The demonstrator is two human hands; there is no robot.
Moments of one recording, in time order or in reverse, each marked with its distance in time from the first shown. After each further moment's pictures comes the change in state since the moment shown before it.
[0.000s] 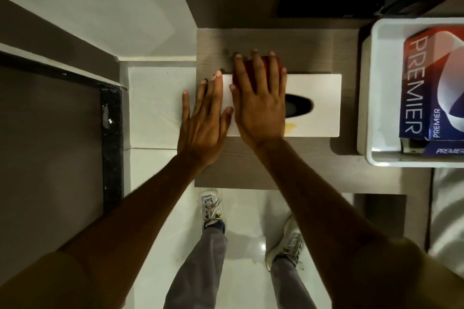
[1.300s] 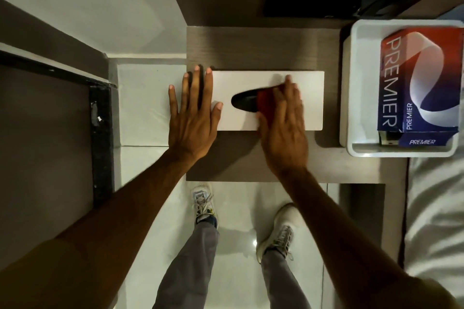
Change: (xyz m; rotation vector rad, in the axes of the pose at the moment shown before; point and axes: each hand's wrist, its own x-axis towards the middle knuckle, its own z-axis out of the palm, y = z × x) left_hand 0.000 0.007 -0.007 0.193 -0.001 -0.079; right_hand -0.072 0.054 -0.006 0.220 0.062 0.148
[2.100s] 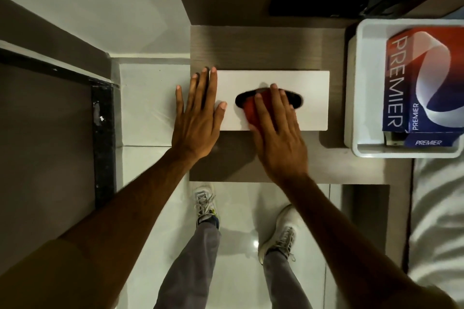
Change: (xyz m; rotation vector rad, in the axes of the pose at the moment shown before) left_hand 0.001 -0.005 0.001 -0.153 -0.037 0.050; right_hand -0.017 0.007 0.011 -0.139 -0.039 -0.249
